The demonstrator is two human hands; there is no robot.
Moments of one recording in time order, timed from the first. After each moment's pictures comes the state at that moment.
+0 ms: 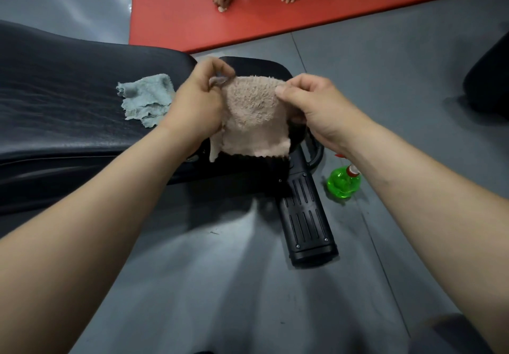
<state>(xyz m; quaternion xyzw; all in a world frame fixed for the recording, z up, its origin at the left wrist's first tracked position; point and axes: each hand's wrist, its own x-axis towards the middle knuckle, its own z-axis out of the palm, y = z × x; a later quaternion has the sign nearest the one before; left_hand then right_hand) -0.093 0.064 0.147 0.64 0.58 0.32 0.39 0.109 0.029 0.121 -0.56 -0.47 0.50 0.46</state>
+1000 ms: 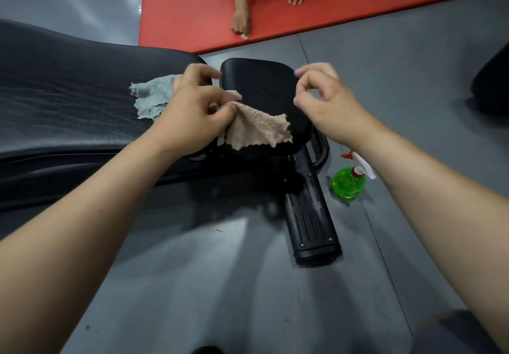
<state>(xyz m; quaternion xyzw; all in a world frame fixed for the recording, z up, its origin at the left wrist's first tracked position) -0.129 0.057 0.149 0.82 0.50 0.21 0.17 0.123 0.027 0.120 -0.61 -0.64 0.28 0.38</state>
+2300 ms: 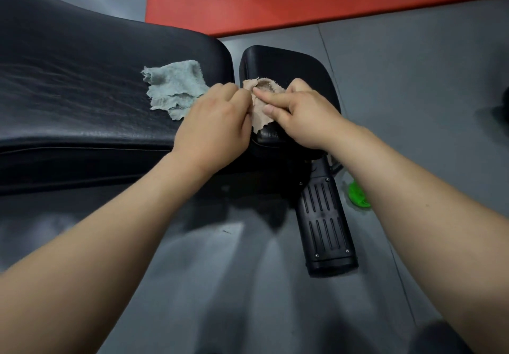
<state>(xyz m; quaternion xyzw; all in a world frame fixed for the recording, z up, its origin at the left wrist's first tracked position) -0.139 0.070 0.100 0.86 0.47 0.18 -0.03 0.058 0.082 0.074 -0.61 -0.74 0.22 0.20</state>
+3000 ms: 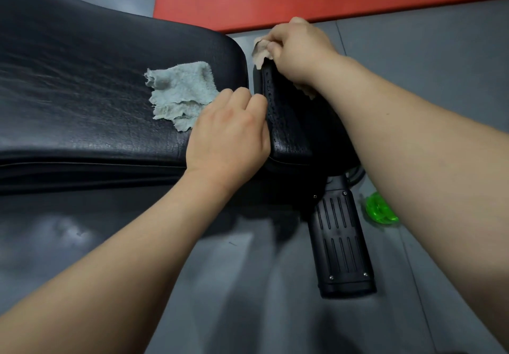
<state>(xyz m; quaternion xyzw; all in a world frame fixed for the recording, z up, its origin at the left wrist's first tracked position) -0.130 0.080 0.083 0.82 0.52 0.19 -0.13 0.037 0.220 0.084 -0.65 -0.72 0.14 0.18</state>
